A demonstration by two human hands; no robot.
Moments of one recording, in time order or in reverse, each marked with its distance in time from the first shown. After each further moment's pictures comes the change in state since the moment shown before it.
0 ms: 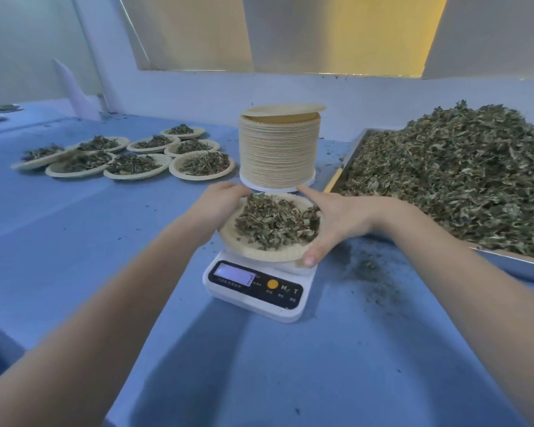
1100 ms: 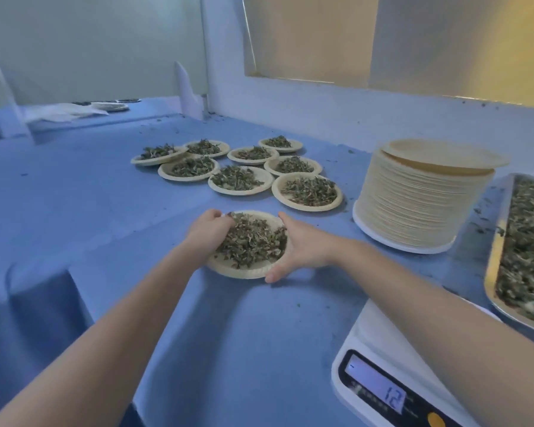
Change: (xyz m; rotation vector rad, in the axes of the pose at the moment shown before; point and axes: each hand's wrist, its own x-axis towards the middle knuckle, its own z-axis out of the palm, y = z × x) left_hand 0.065 -0.097 -0.162 0.057 0.386 -0.275; right_hand 0.199 -0.145 0.040 -0.010 0.018 -0.209
